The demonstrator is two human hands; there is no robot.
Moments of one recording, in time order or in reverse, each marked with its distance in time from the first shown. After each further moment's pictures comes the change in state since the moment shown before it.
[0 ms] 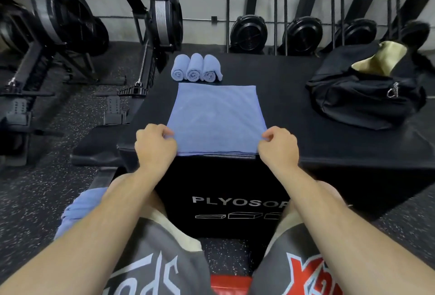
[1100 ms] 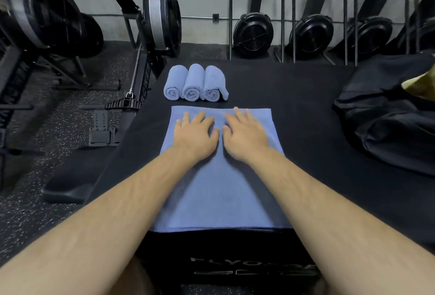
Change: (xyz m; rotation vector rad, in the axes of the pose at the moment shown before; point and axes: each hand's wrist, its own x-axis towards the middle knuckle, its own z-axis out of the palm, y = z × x) left_hand 0.162 0.070 0.109 0.400 -0.410 0.289; right_hand 0.162 -0.095 0.107 -0.419 -0.310 -0.430
